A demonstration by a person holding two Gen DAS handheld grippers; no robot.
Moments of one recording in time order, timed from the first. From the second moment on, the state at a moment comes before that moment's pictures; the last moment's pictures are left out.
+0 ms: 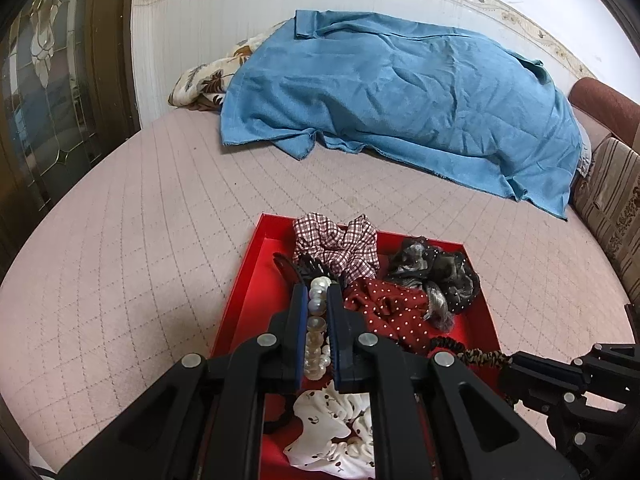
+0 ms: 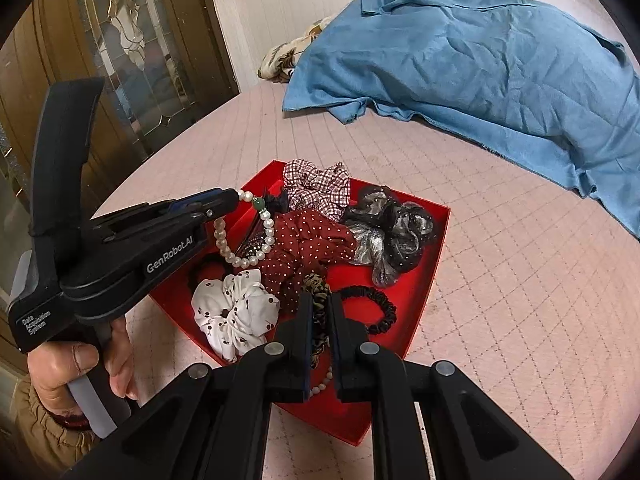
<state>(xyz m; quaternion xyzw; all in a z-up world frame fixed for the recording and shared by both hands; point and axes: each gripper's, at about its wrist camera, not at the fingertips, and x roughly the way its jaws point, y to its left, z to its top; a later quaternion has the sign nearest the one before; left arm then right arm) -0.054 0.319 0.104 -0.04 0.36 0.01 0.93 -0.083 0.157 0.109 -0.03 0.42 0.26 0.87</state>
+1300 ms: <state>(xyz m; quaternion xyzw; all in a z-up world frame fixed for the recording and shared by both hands) -0.039 0.330 0.069 -0.04 0.41 0.04 0.91 -0.059 0.154 0.067 -0.01 0.47 0.24 0.85</state>
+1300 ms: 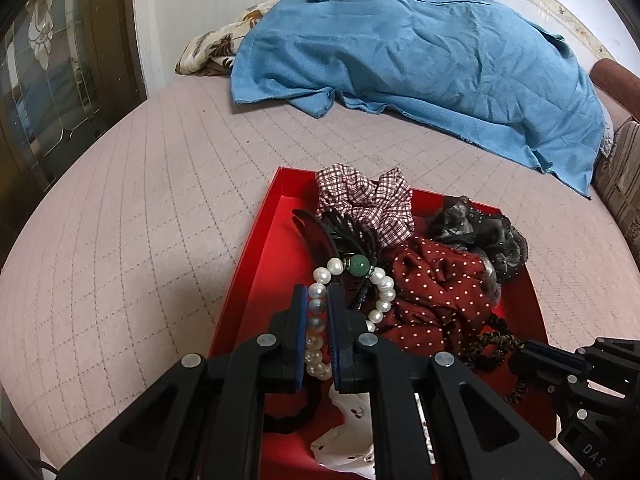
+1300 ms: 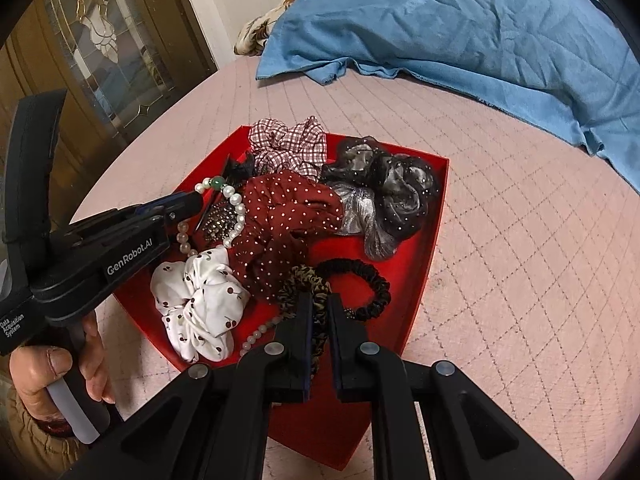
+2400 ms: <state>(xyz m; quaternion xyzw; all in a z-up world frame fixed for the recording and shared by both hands) -0.046 0.329 0.075 -0.03 0.37 0.08 0.93 -0.064 0.135 0.070 0.00 0.45 0.23 0.86</state>
